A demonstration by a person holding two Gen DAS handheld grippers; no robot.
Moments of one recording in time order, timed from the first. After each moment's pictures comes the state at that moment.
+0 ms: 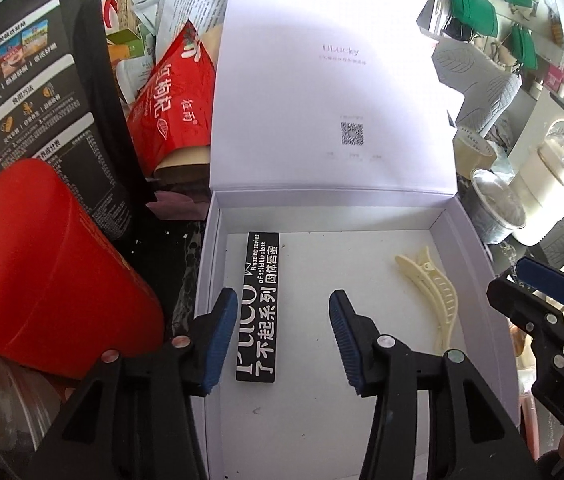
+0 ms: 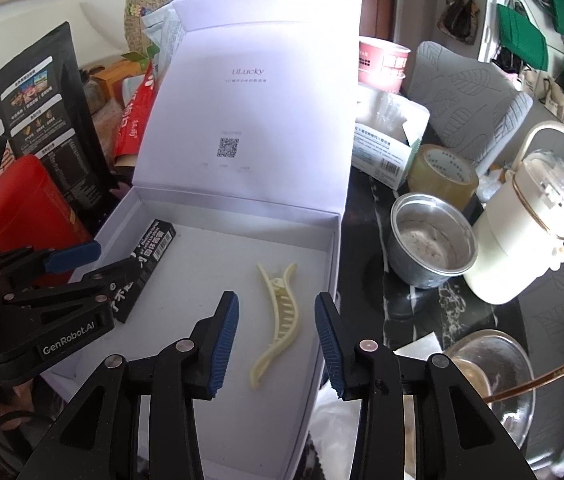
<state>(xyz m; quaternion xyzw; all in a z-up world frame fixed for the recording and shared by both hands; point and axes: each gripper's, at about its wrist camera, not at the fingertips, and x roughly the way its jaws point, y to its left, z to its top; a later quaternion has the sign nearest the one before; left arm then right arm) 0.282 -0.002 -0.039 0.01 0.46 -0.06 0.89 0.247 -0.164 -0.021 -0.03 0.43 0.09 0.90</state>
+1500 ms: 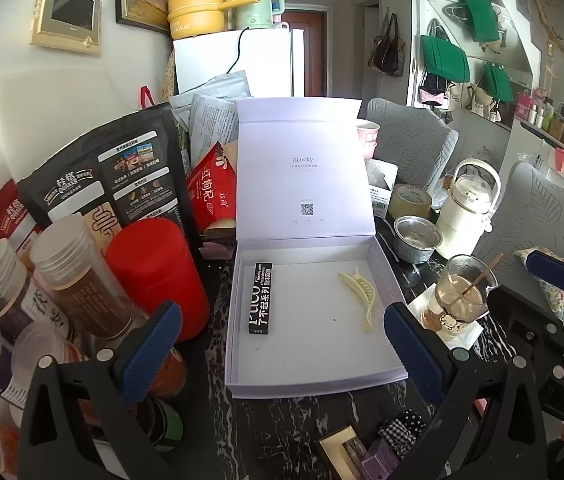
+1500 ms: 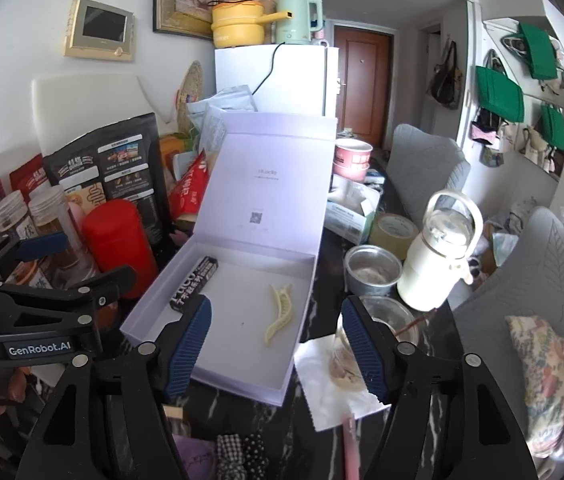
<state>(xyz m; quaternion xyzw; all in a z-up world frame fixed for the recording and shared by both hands) 0.129 -0.005 0.076 0.02 0.34 -0.05 0.94 0.096 -0.188 0.080 -0.03 0.31 0.10 0.95</state>
